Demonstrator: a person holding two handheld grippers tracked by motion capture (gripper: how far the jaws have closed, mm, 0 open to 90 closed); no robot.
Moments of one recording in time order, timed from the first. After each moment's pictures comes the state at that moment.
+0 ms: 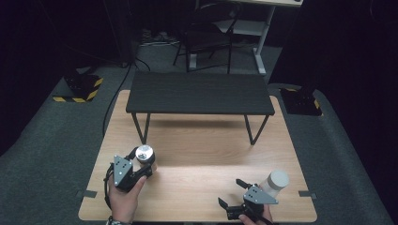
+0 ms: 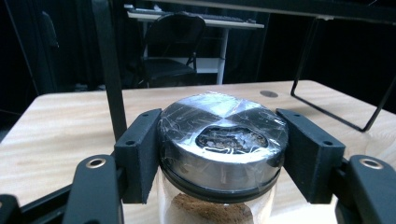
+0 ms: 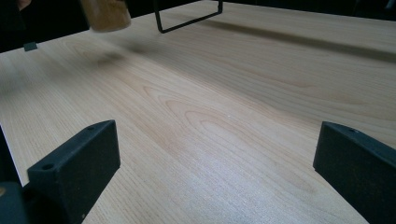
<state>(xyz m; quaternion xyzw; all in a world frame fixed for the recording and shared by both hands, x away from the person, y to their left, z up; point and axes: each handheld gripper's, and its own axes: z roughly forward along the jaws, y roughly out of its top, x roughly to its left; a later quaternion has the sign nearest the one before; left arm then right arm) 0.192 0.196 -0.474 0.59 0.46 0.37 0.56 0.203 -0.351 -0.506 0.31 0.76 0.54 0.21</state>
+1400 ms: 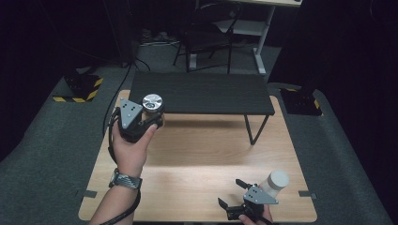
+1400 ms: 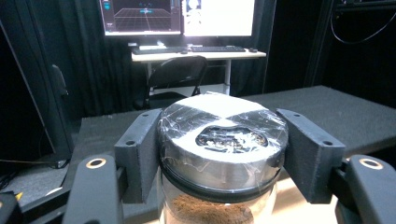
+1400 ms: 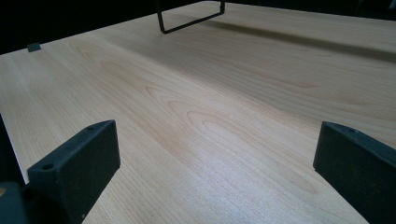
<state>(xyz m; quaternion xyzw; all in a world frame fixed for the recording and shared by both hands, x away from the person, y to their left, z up) 0.253 0.161 -0.321 0.59 0.43 0.40 0.55 0.203 -0.352 -0.506 0.30 0.76 0.54 0.21</state>
